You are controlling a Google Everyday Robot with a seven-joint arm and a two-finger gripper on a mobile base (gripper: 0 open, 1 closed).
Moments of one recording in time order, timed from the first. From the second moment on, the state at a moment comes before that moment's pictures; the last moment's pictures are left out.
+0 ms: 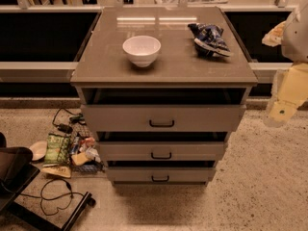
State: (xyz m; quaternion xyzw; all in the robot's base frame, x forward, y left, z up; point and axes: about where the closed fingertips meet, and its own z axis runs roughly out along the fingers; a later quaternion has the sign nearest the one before) arm 0.438 -0.217 0.976 -0.60 0.78 -0.03 0.16
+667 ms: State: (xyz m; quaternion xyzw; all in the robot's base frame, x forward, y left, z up) arm 0.439 -0.210 0.952 -0.61 0.78 -0.03 0.16
